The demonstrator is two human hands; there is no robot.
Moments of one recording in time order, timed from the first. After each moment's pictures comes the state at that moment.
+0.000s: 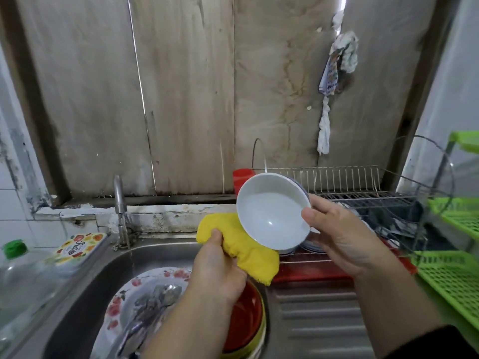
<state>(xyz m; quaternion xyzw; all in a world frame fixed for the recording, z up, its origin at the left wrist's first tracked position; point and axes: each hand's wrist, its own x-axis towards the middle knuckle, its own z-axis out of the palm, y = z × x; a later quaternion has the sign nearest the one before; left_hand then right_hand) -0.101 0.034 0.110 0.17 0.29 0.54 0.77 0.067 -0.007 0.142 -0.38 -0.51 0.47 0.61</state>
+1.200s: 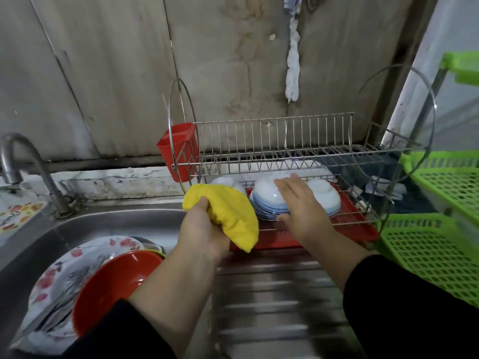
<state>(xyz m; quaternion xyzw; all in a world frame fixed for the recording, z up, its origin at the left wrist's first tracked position) 0.046 0.070 0.073 0.19 0.39 0.54 0.72 0.230 0.074 0.028 -0.64 -0.72 -0.04 0.26</state>
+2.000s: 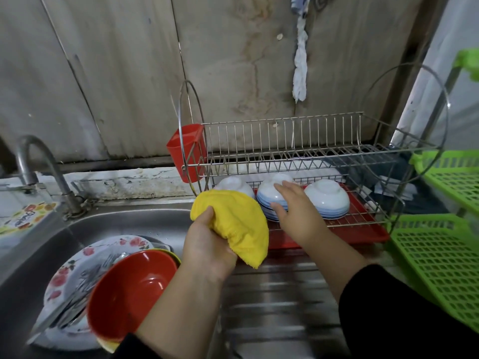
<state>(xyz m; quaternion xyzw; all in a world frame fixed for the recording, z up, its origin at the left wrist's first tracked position) 0.032 0.054 0.063 0.18 0.32 0.51 0.78 0.205 0.085 0.026 -0.66 -0.65 0.09 0.36</state>
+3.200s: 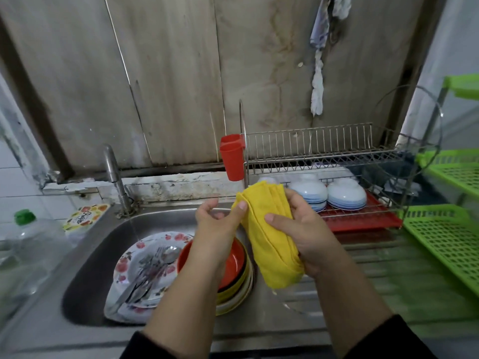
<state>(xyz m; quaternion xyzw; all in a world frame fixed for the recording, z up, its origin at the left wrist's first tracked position) -0.081 0.000 0.086 0.49 0.46 0.53 0.52 0.055 -0.033 0.078 -0.37 -0.45 0.51 0.63</state>
